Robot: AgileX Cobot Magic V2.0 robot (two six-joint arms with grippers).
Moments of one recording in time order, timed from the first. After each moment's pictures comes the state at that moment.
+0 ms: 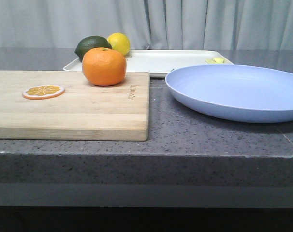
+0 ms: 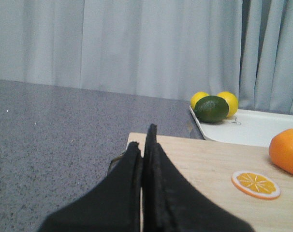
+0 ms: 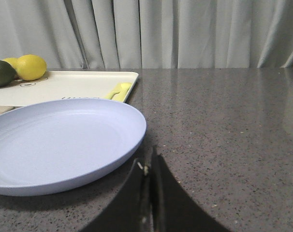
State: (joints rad) left arm -0.04 0.00 0.01 -0.09 -0.05 0.00; right arm 0.03 -0.01 0.03 -0.02 0.02 0.10
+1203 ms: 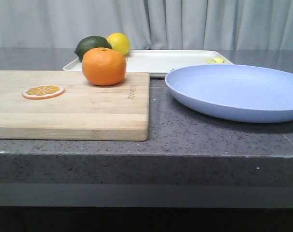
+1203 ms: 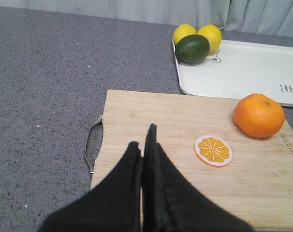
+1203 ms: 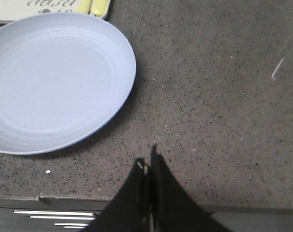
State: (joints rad) left arm -0.04 0.45 -0.69 -0.11 0.69 0.00; right arm 0.03 0.55 -0.68 -0.02 0.81 0.10
